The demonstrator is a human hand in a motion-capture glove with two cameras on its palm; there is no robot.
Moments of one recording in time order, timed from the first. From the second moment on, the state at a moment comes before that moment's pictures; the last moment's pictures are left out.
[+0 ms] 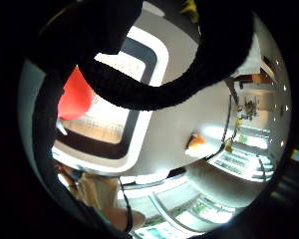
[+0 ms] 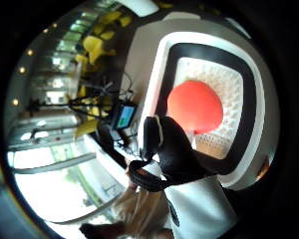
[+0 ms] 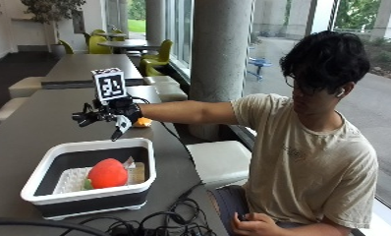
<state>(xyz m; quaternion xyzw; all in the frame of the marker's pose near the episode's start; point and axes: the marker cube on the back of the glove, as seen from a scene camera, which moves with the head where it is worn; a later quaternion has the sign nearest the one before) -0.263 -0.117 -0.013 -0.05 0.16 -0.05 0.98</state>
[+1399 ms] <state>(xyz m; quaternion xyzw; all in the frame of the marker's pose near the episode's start) 0.010 -0.008 -0.041 0.00 0.20 0.14 0.97</state>
